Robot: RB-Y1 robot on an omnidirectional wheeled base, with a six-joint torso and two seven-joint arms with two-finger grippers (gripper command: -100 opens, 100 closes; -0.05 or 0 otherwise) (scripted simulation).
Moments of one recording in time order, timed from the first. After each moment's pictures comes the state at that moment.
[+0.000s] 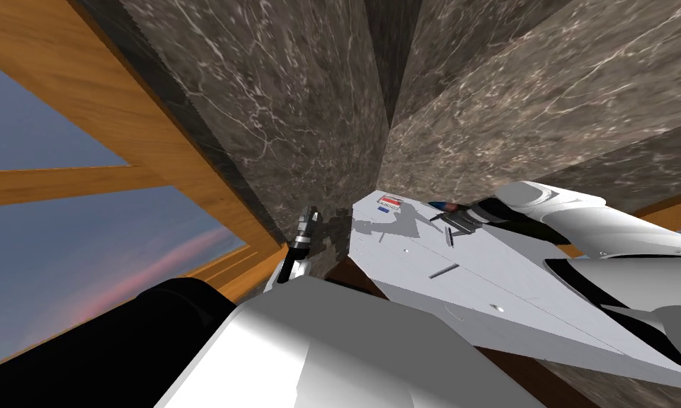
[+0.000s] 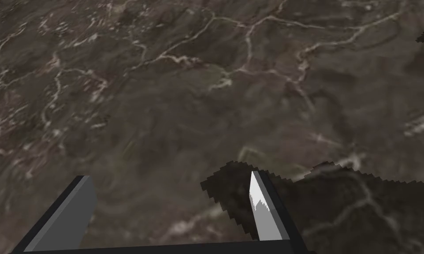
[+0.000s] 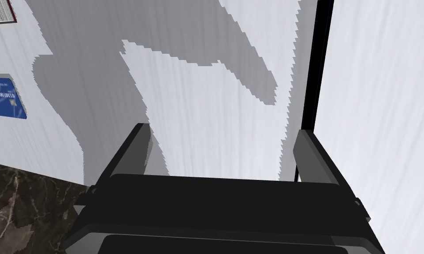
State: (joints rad) left arm 0.50 0.04 -0.07 -2.20 -0.01 -0.38 0.17; right arm -1.11 -1.16 0.60 -0.57 1.70 -1.48 1.24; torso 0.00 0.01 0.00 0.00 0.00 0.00
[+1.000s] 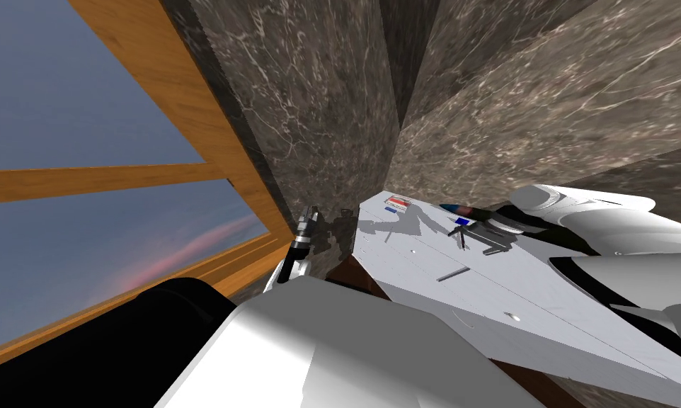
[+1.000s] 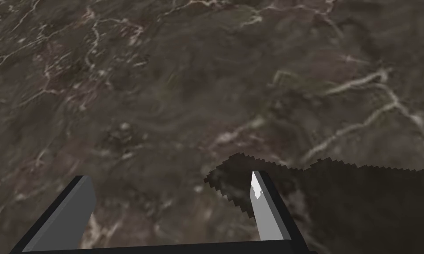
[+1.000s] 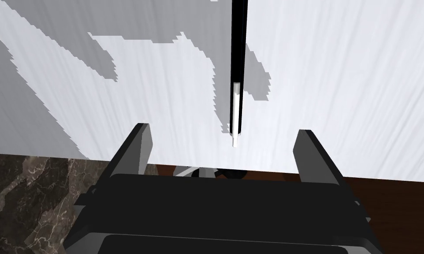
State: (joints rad) left arm 0.50 0.04 -0.07 -2.20 -0.01 -0.38 0.17; right arm -1.16 -1.17 0.68 -0.43 1.82 -1.67 1.34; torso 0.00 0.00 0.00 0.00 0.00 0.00
